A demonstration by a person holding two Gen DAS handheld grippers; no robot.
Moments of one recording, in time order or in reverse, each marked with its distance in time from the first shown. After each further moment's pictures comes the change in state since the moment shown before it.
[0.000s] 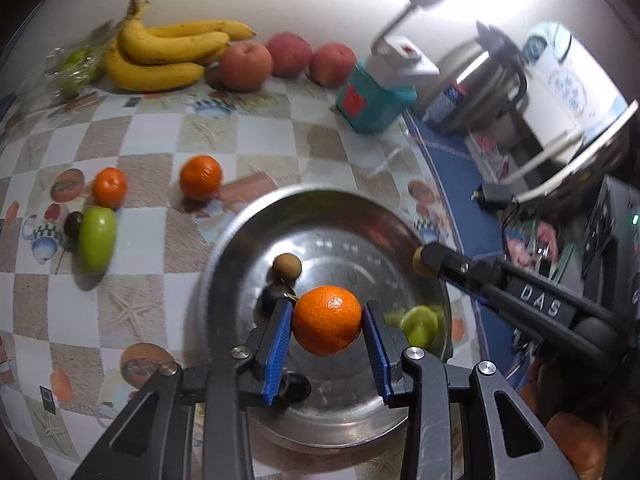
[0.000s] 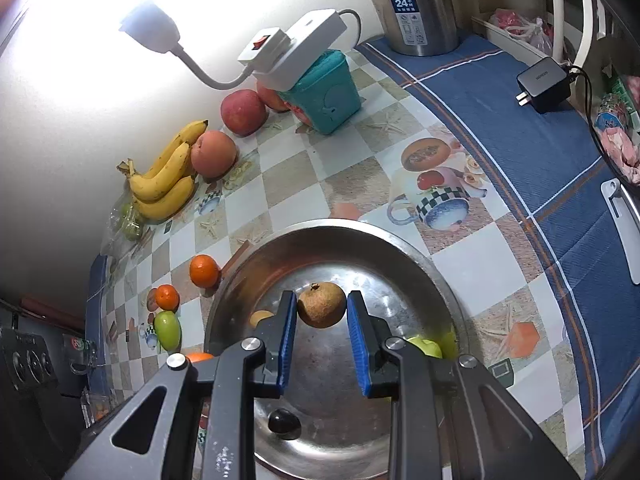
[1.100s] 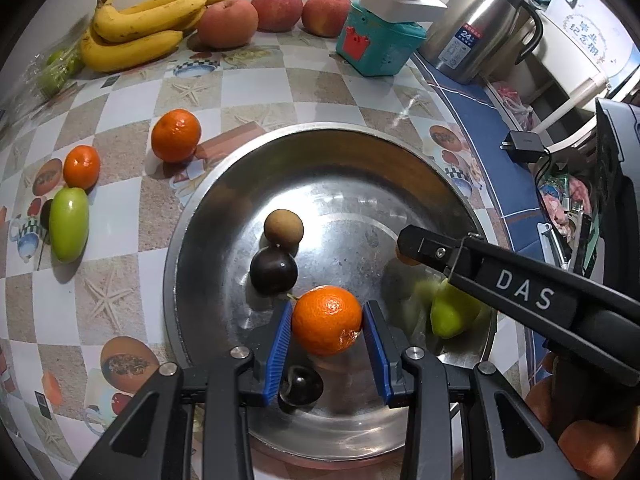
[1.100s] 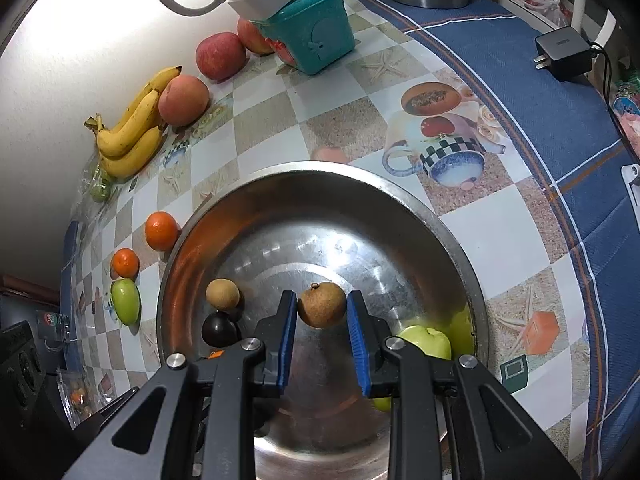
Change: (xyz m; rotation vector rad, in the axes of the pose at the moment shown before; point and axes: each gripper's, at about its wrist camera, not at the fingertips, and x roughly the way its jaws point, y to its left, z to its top) left arm 0.045 -0.008 -0.013 0.065 0.095 0.094; right arm 0.050 -0.007 -0.010 -0.039 0.137 -0.063
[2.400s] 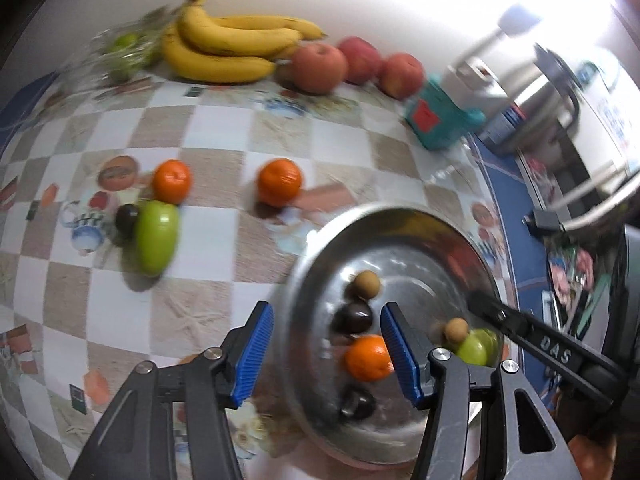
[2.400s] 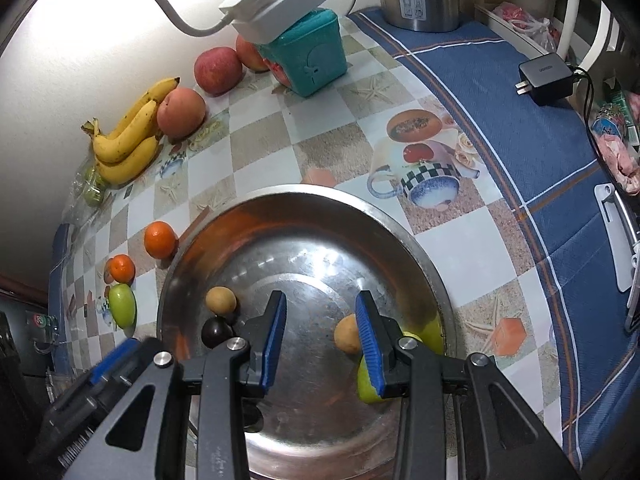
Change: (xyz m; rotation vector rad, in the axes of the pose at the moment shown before) left arm -0.049 0.064 0.015 -0.192 -0.118 0.030; right arm -0.024 0.007 0.005 -0.022 -0.034 -0.068
